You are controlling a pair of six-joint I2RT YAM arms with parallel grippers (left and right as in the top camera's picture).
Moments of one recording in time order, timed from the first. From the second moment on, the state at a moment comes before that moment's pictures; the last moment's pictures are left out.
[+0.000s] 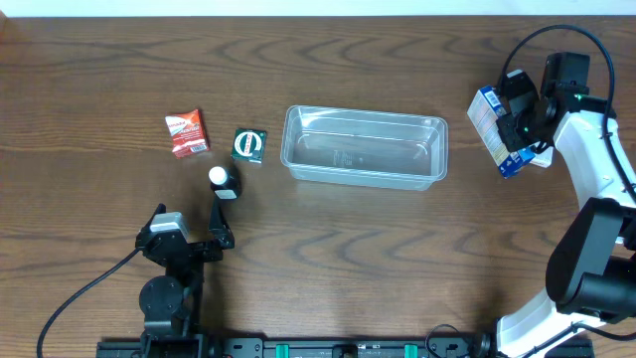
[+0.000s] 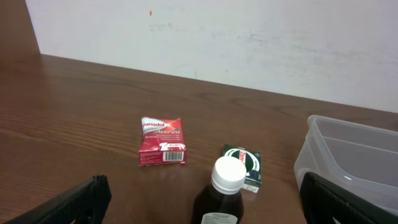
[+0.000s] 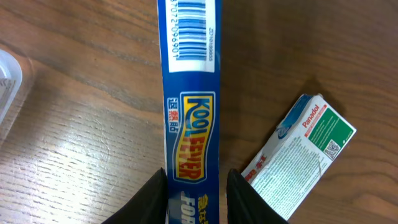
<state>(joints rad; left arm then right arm) -0.01 0.01 0.03 -0.13 -0.06 -0.17 -0.19 1.83 1.36 -0.69 -0.07 -0.56</state>
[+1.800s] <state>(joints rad) -0.01 0.01 0.03 -0.13 -0.06 -0.17 0.29 1.38 1.44 -0.86 -0.07 -0.73</state>
